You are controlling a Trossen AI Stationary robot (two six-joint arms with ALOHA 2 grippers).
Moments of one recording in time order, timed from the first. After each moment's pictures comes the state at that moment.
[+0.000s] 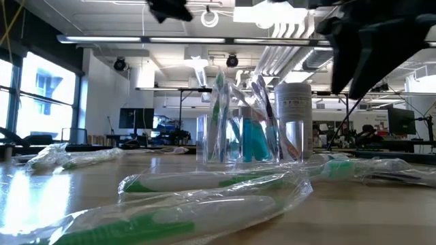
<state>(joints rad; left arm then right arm) -0.18 1.31 1.18 -0.49 -0.11 -0.07 0.54 1.72 1.27 -1.06 0.46 0.46</state>
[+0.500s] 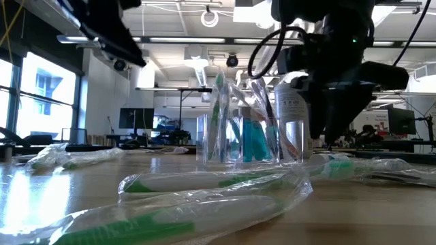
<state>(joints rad) -0.22 1.02 0.76 -0.39 -0.27 -0.32 0.26 1.72 1.10 -0.81 0.22 0.17</state>
